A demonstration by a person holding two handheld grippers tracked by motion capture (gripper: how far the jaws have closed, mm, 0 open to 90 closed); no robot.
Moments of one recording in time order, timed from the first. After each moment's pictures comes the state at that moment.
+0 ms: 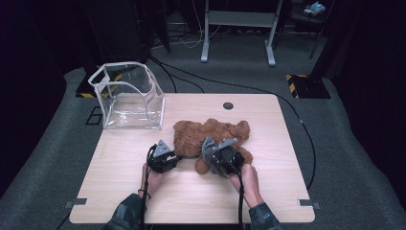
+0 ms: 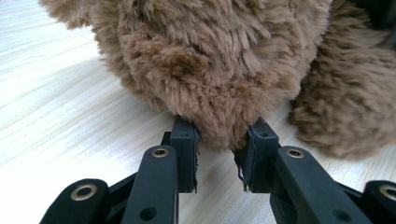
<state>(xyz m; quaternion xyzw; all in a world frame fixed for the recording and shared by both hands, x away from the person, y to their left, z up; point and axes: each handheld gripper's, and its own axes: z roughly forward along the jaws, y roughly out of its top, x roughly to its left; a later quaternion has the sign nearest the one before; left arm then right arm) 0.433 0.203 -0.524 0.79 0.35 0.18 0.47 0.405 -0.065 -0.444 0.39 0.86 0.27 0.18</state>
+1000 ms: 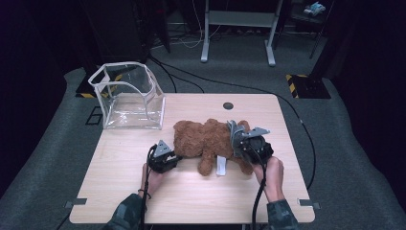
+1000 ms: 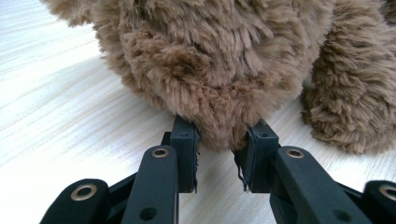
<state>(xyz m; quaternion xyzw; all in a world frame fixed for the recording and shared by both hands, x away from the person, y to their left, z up) 0.433 0.202 -0.524 0.79 0.35 0.18 0.47 0.410 -0.131 -0.404 0.47 0.80 0.27 0.27</state>
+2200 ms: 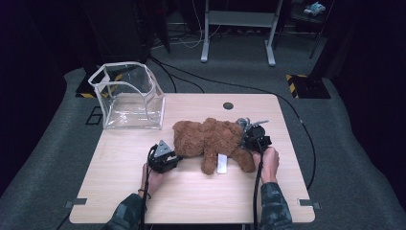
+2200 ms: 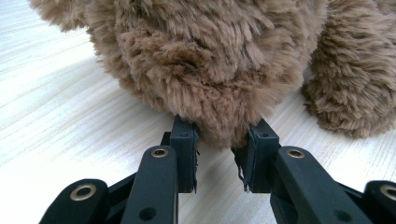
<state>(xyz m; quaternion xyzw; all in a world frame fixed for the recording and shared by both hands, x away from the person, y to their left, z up) 0.433 0.201 -0.524 0.79 0.35 0.18 0.47 0.492 -0.160 -0.471 0.56 0.77 0.22 0.22</state>
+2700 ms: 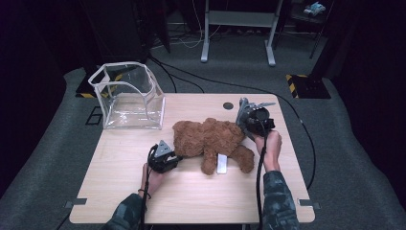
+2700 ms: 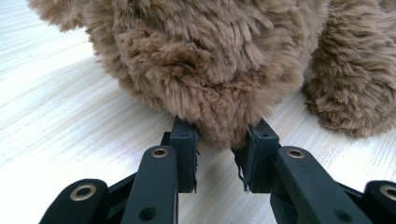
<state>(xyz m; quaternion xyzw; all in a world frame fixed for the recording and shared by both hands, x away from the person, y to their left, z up) 0.433 0.200 -0.524 0.79 0.35 0.18 0.47 0.512 -0.155 -0.407 0.54 0.76 0.28 0.24</state>
